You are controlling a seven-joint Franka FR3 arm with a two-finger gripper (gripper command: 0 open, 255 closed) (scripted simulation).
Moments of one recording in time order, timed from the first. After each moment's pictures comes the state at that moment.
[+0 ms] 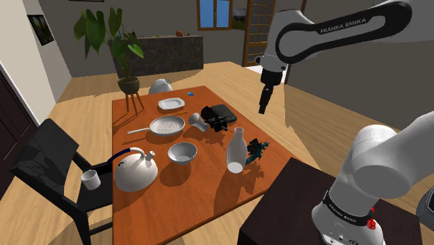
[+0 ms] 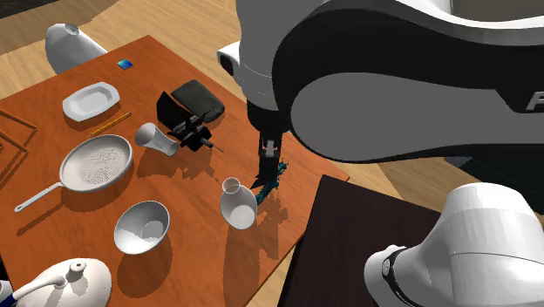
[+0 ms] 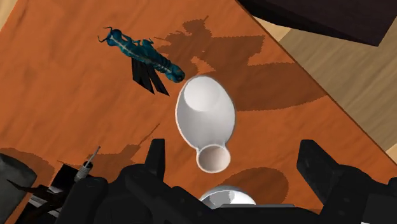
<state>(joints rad) 0.07 -0.61 -0.21 -2.52 -0.09 1.96 -0.39</state>
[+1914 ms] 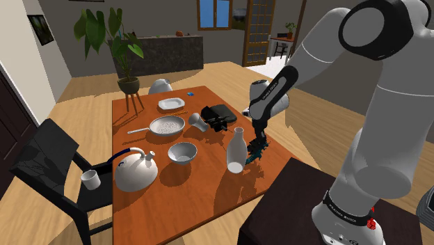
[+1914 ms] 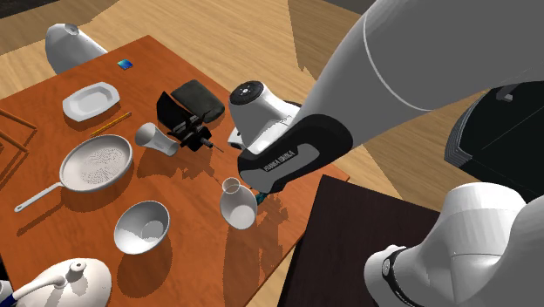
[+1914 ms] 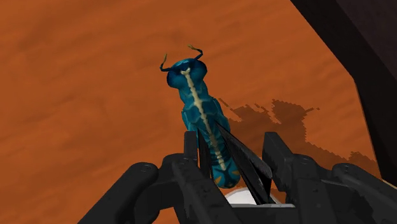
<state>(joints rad) 0.10 0.11 -0.42 -2.54 -0.12 2.52 -1.00</state>
